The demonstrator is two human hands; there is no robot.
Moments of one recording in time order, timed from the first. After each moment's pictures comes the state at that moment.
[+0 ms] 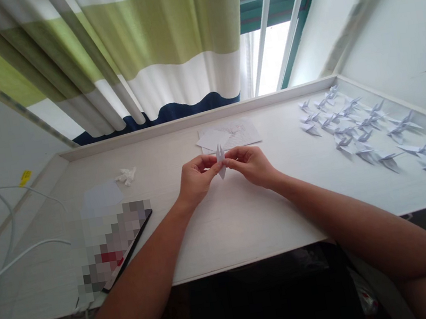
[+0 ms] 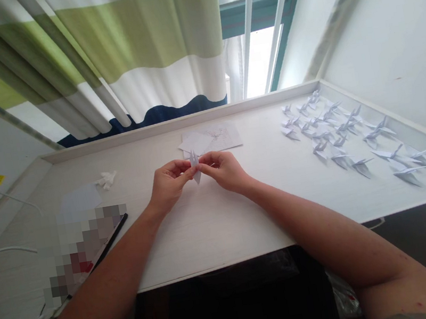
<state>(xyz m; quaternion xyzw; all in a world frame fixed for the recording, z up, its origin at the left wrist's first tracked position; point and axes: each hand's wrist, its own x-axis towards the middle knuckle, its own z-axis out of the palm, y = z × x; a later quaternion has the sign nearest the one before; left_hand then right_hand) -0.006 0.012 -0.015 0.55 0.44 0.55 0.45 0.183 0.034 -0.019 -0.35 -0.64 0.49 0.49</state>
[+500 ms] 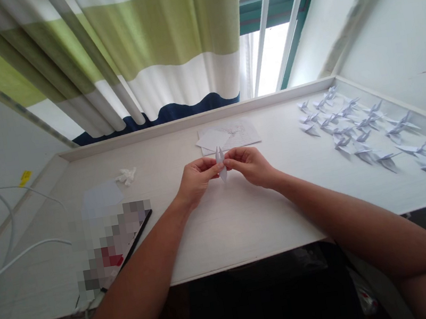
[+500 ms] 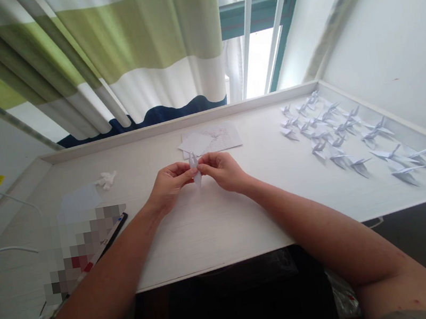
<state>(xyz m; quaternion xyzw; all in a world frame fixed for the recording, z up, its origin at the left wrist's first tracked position) -0.005 0.010 -0.008 0.51 0.45 0.50 0.53 0.185 0.034 -0.017 -0.32 -0.63 0.54 0.45</state>
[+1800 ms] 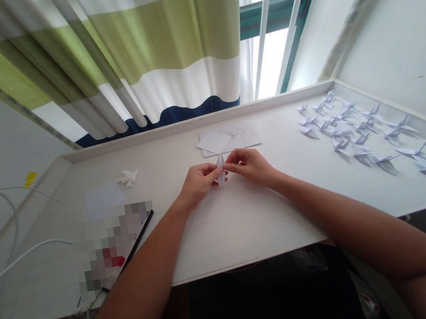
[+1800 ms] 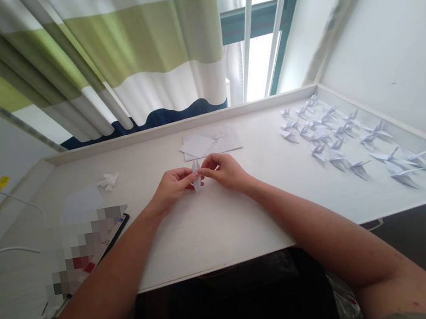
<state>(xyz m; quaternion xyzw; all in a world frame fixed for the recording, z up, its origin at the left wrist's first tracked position) -0.008 0.009 -0.005 0.55 0.47 0.42 0.54 0.190 0.041 -0.022 -0.37 -0.70 0.43 0.44</state>
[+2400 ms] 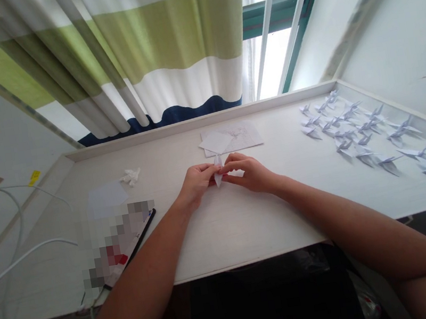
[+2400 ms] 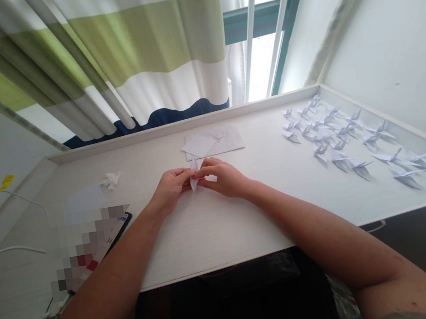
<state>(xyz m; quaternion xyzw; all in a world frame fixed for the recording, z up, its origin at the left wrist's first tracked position) -0.009 0.007 -0.002 0.46 0.51 0.44 0.58 0.191 0.036 -0.026 -0.27 -0.85 0.26 0.37</state>
